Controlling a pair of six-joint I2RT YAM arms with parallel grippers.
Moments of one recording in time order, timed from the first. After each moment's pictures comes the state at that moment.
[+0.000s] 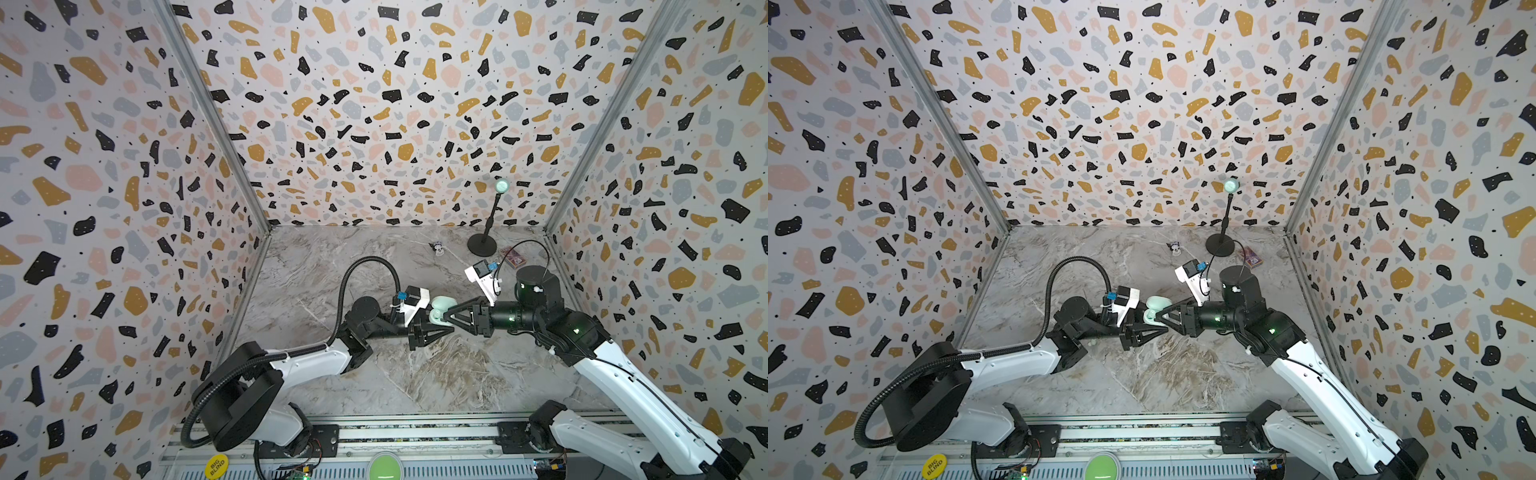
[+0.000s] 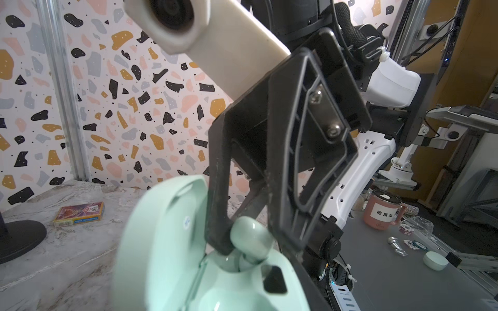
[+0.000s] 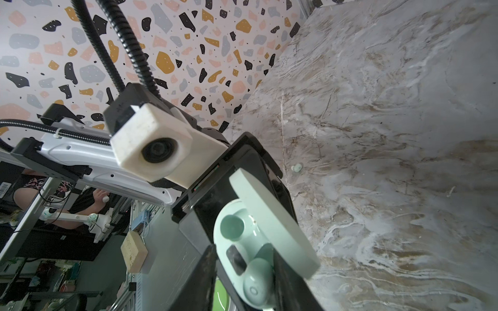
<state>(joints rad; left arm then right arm) -0.81 1.42 0.63 0.96 0.78 -0.24 0.59 0.94 1.02 -0.55 -0.70 0.40</state>
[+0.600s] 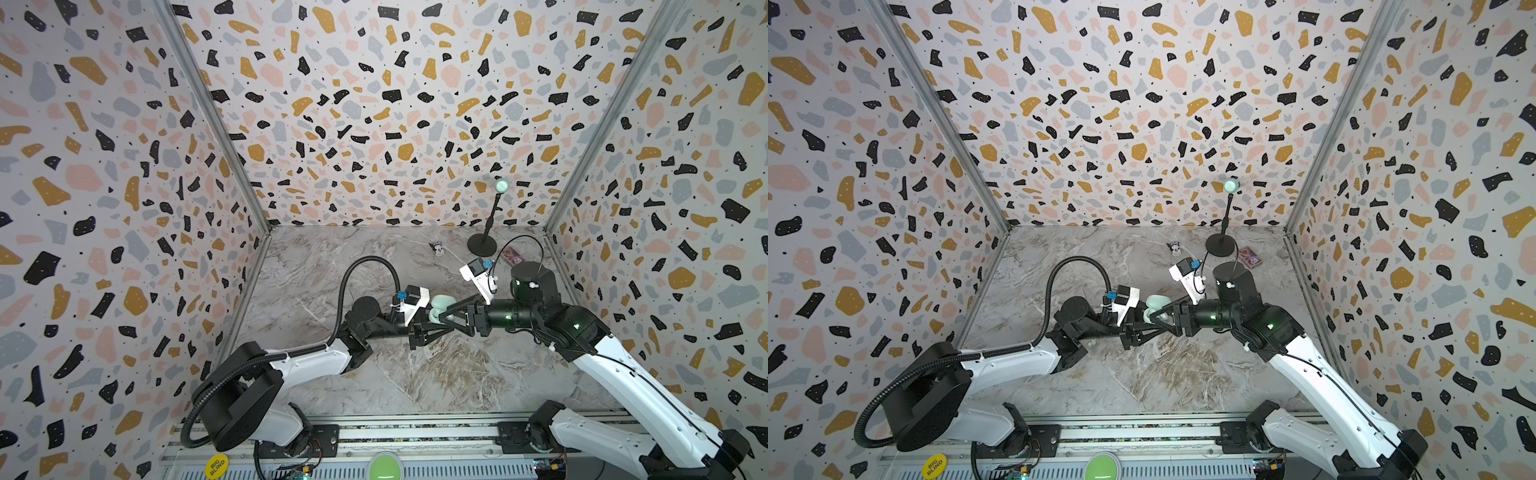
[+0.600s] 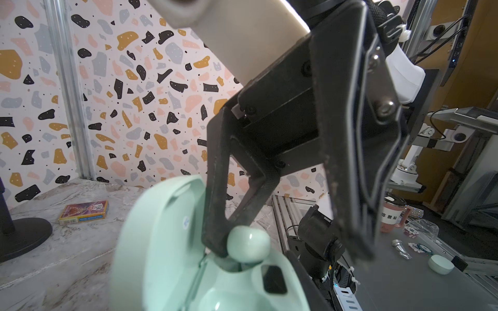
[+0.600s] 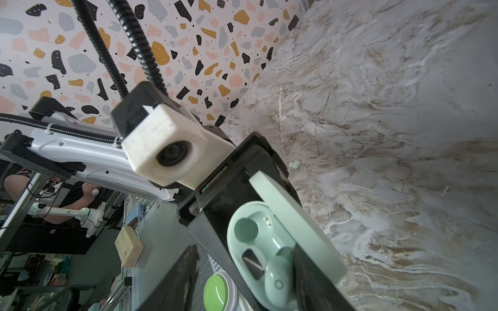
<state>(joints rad) -0.81 1.42 0.63 0.96 0.77 -0.24 0.64 0.99 1.10 -0.63 -0.63 0.37</state>
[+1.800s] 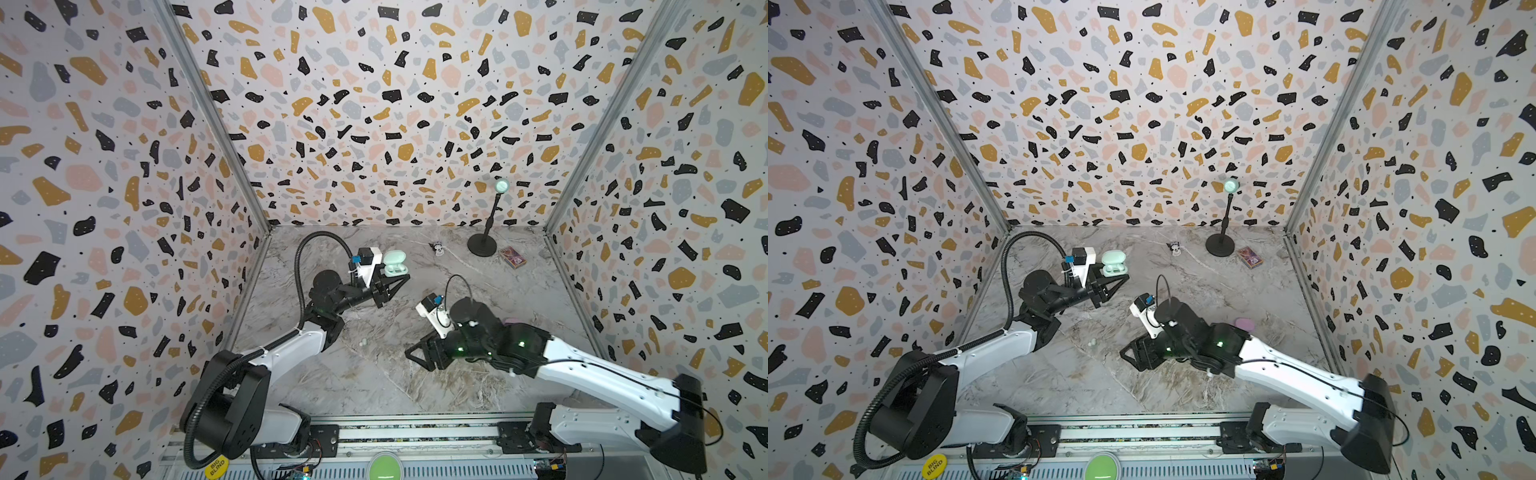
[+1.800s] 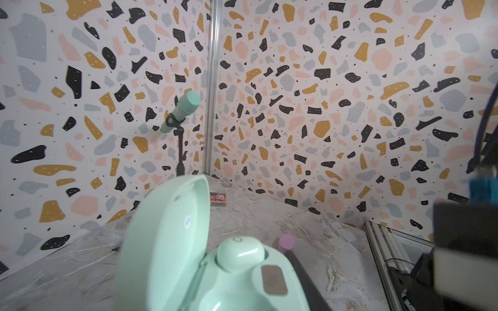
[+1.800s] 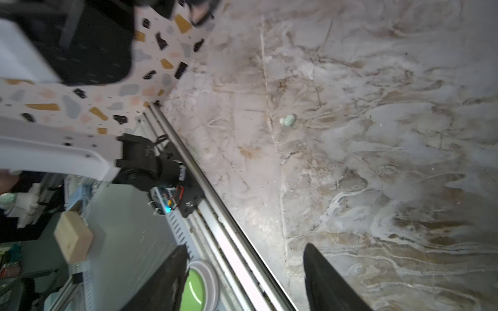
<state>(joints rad) -0.39 1.38 0.68 0.86 0.75 -0.23 1.06 1.21 0.96 -0.47 -0.20 0.51</state>
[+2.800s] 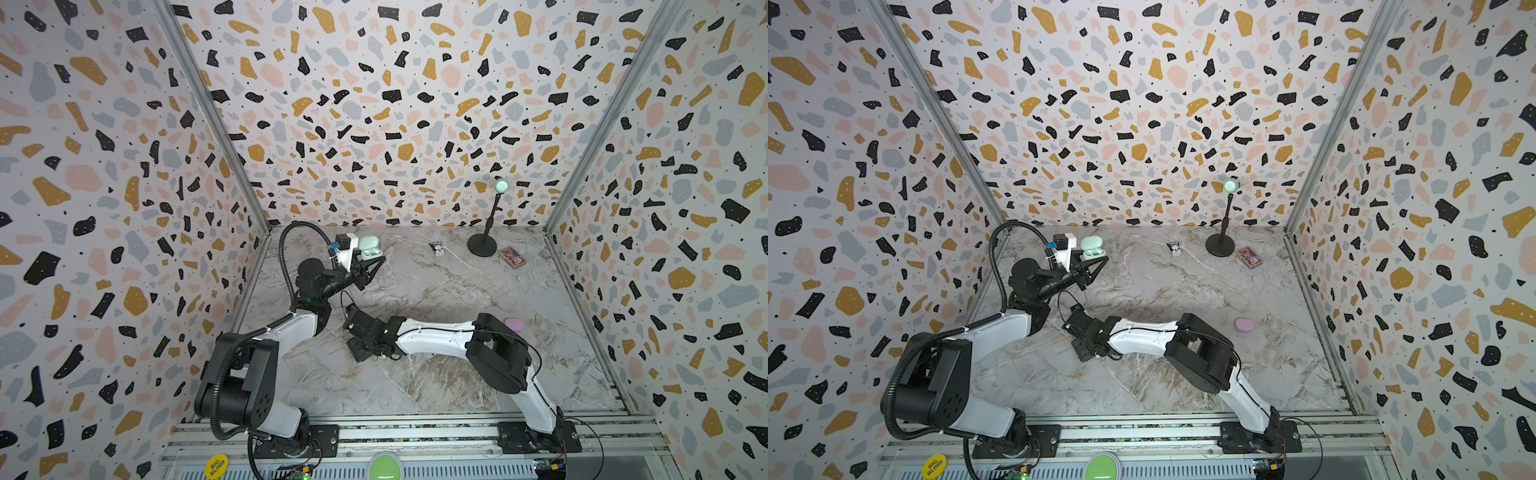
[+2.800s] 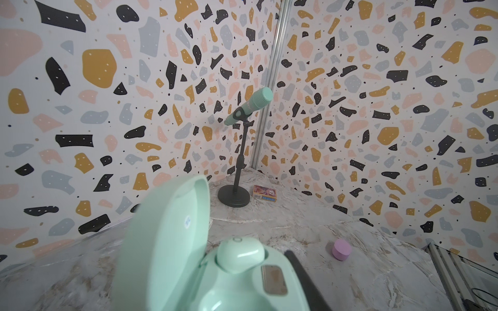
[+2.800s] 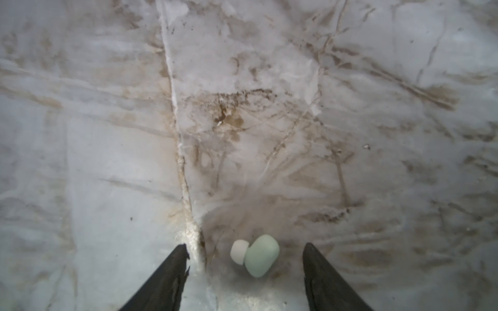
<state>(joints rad) -0.21 1.49 0.73 0.88 0.75 -0.24 1.16 2.18 1.60 -0.44 0.16 0.42</state>
